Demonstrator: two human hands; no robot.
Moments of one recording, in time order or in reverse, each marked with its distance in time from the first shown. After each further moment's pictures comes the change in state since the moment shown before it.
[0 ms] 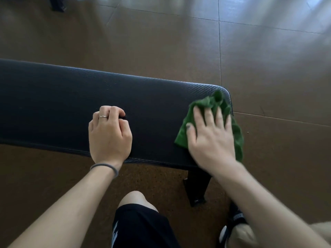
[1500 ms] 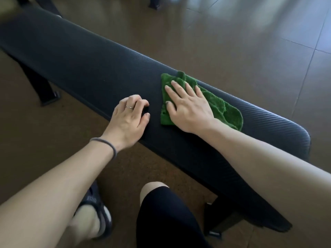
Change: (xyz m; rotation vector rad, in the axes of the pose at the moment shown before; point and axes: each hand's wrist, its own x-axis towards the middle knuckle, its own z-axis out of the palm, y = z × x) left_hand 0.006 -0.091 -0.043 0.178 -0.216 -0.067; right_hand 0.109 -0.169 0.020 -0.031 -0.154 -0.783
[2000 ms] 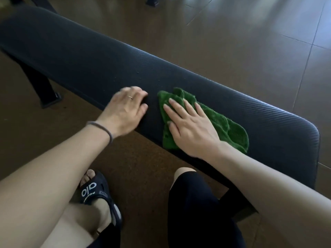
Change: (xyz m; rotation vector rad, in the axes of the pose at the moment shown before) left_hand 0.026 -0.051 -0.029 0.126 -0.083 0.169; right_hand -0.047 -0.049 0.005 0.011 -0.021 -0.056
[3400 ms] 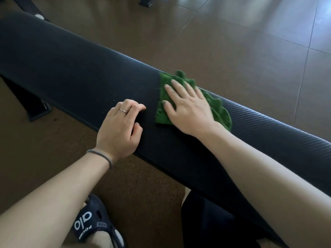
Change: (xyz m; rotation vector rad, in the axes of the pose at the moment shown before) left_hand 0.017 -0.032 0.005 -0.129 0.238 0.040; right_hand 0.123 0.012 -0.010 0.037 0.097 0.178
